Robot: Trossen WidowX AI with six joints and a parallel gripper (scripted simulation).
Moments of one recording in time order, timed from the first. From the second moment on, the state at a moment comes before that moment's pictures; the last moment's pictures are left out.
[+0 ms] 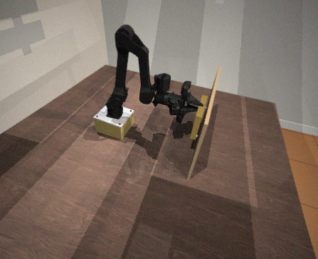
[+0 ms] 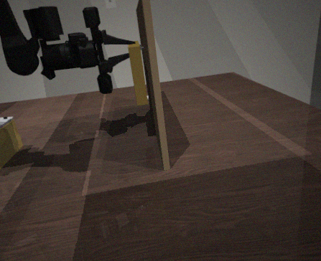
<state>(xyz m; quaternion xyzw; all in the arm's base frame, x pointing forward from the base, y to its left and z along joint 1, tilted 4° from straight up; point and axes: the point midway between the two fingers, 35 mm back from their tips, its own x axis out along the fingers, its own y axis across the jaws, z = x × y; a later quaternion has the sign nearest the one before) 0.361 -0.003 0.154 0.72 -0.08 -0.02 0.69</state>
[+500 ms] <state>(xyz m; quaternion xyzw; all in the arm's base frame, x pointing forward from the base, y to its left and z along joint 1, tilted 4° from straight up) 0.361 -0.003 0.154 0.71 -0.08 -0.03 0.70</state>
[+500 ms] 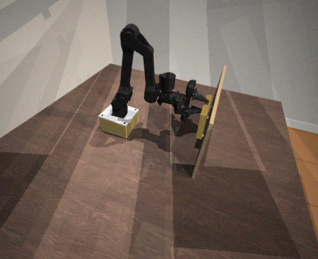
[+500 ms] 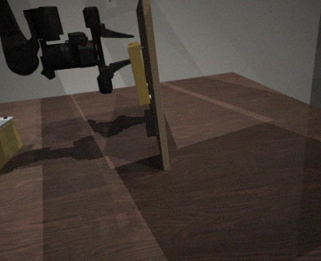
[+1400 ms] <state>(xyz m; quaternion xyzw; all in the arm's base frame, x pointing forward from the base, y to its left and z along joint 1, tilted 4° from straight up) 0.298 0.018 0.209 0.76 -0.07 -0.02 0.65</state>
